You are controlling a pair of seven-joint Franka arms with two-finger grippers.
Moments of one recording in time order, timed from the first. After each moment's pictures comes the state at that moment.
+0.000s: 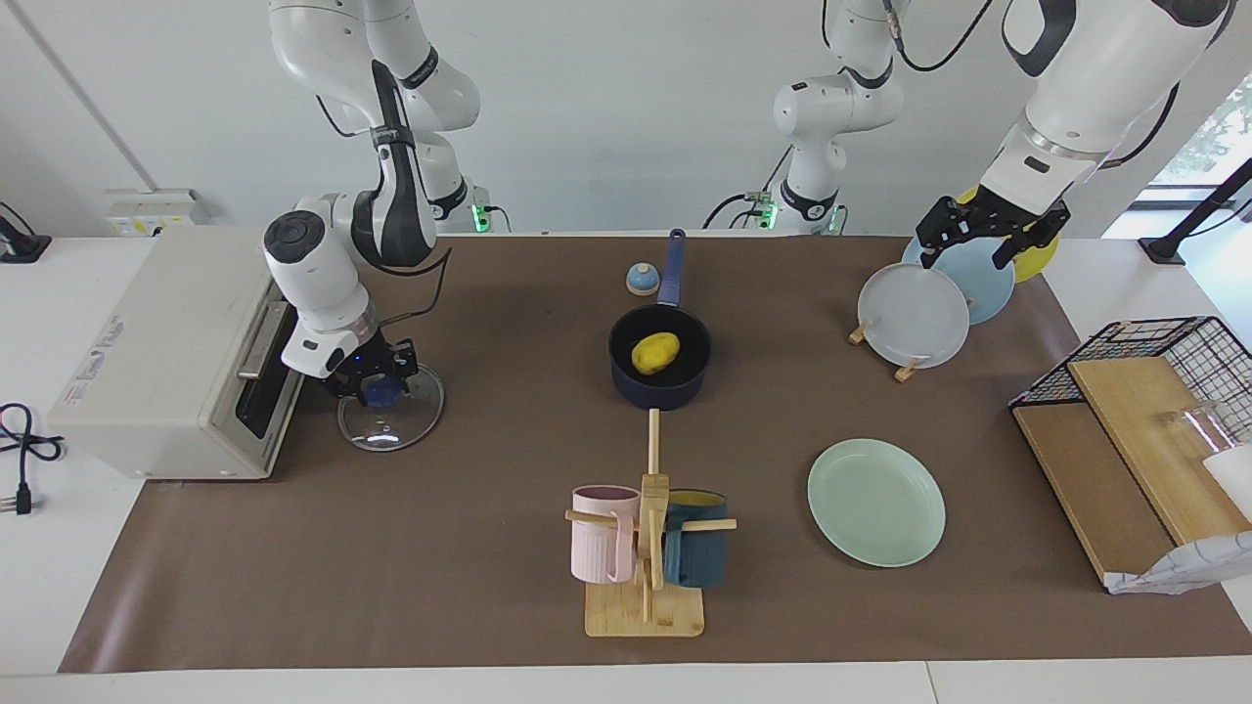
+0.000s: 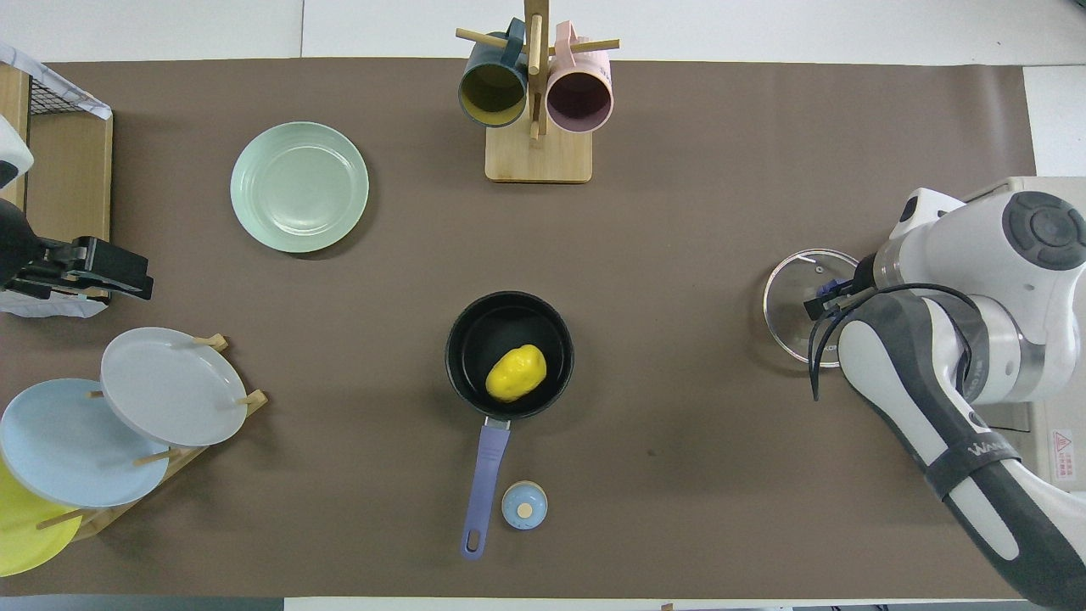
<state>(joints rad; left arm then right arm) 0.10 -0.02 -0.21 -1.58 0.00 1.47 -0.02 0.01 0.10 0.01 -2.09 0.00 2.16 -0.33</state>
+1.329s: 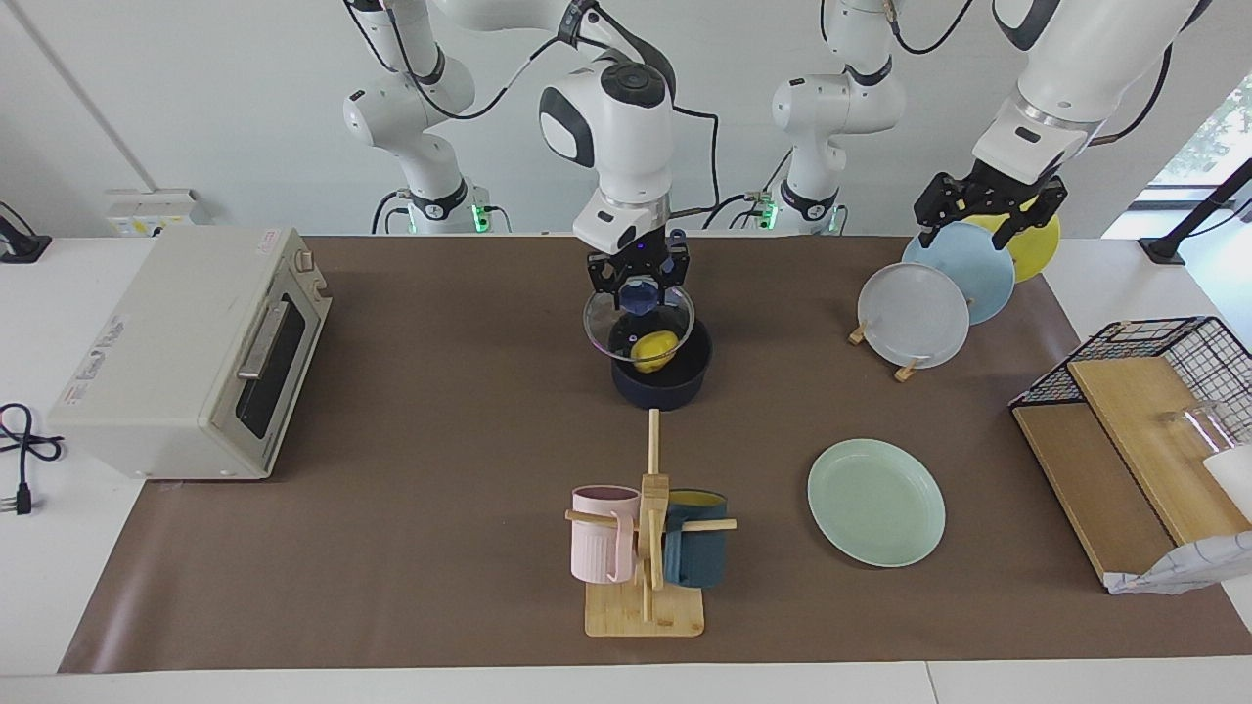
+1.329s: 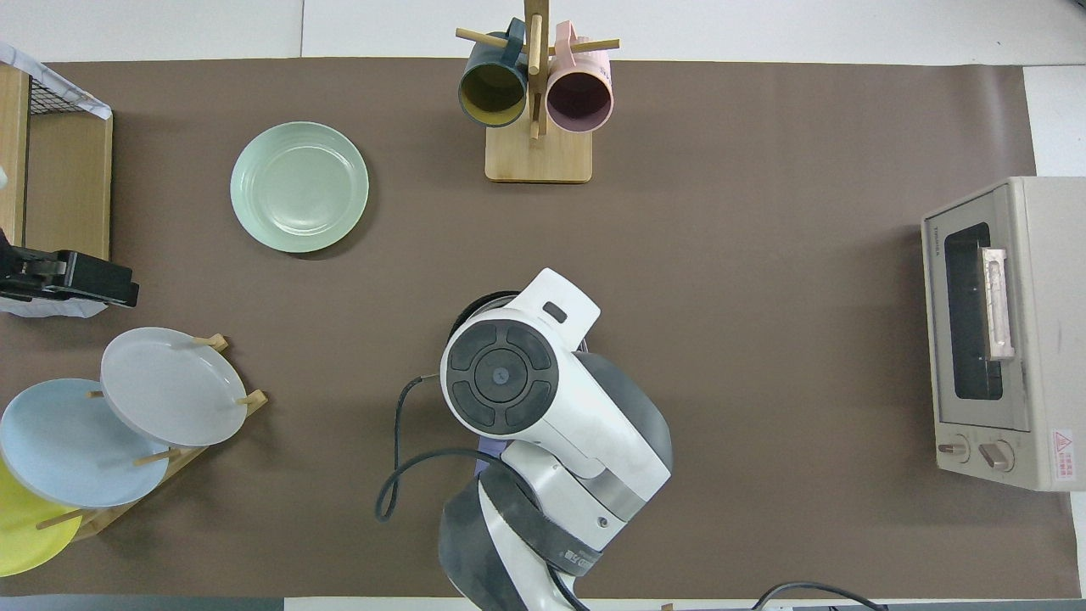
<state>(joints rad) -0.06 -0.07 -0.05 -1.60 0.01 1.49 0.03 0.72 0.24 0.02 -1.74 -0.05 2.04 0.68</state>
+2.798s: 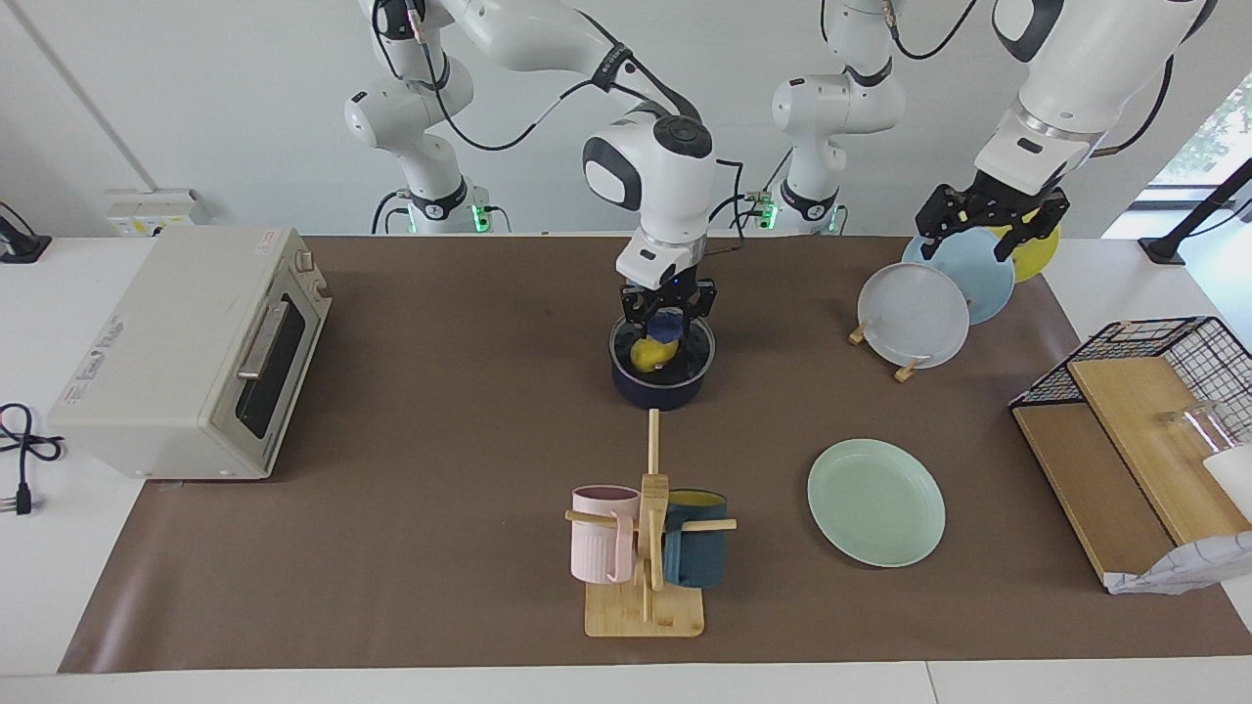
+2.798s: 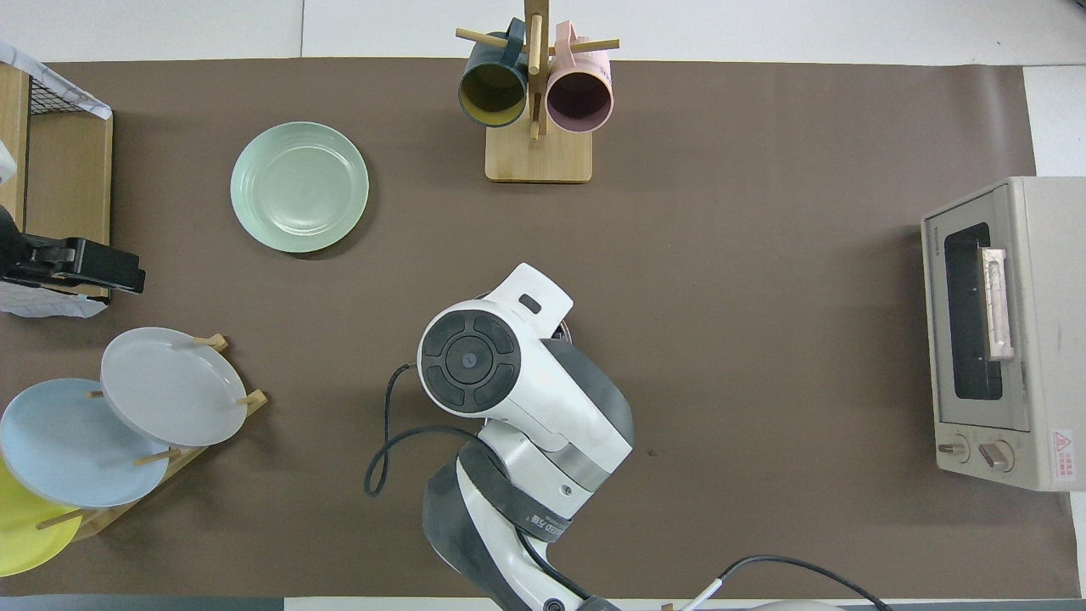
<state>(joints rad) -0.06 -0.05 -0.05 -1.60 0.01 1.53 0.03 0.74 0.33 0.02 -1.70 -0.07 2.08 0.70</state>
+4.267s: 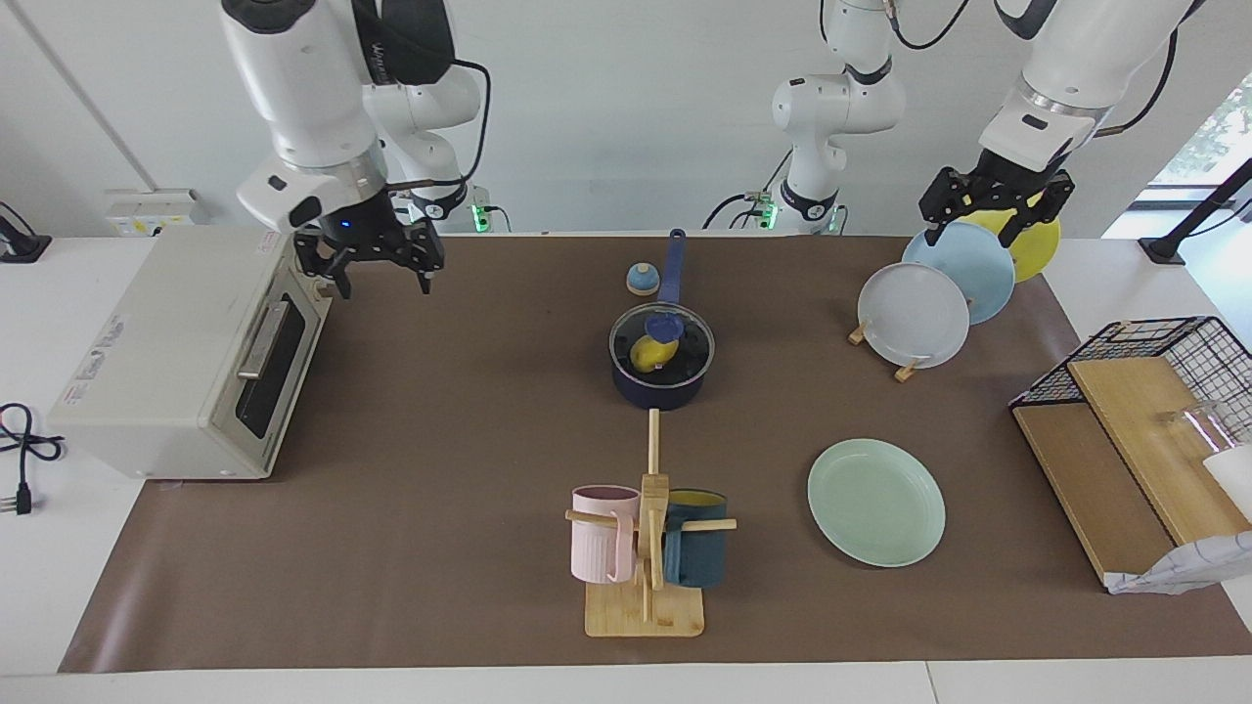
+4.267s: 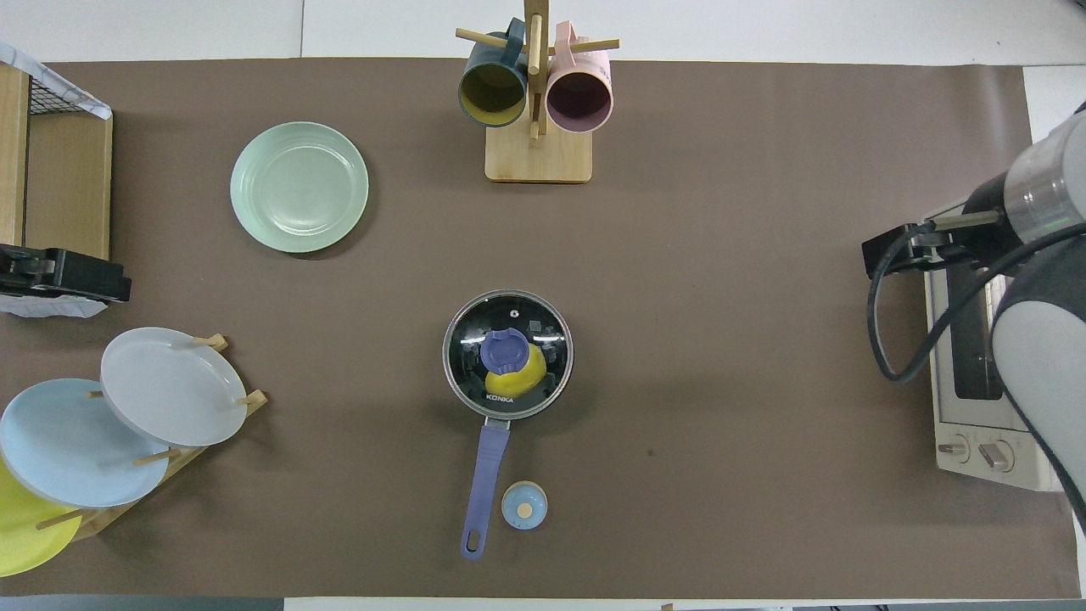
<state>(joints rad) -0.06 -0.09 -0.05 -1.62 0.01 1.52 0.03 0.11 -0.01 -0.01 -1.59 -0.04 1.53 0.06</state>
